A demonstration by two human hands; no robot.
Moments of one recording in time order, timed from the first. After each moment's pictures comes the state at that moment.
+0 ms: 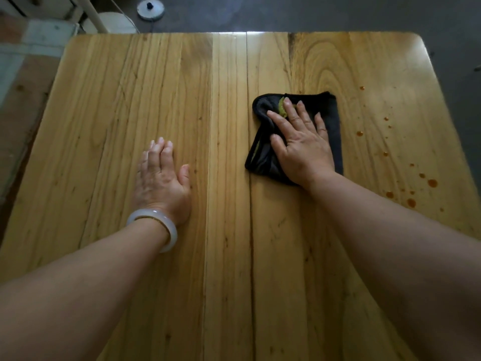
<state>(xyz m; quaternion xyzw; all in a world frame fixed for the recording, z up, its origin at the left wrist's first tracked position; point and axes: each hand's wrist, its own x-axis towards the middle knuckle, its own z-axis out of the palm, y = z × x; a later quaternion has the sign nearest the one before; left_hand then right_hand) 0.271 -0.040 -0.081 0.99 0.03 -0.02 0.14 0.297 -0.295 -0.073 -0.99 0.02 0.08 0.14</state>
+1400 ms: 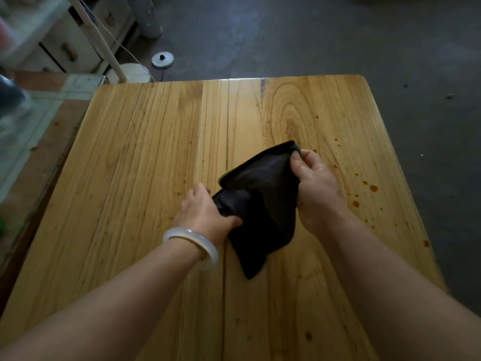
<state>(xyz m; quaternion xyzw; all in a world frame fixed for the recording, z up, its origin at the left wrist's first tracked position) 0.198 -0.132 0.021 0.94 0.09 -0.21 0.25 0.192 -0.315 0.039 -0.57 0.26 0.04 0.78</state>
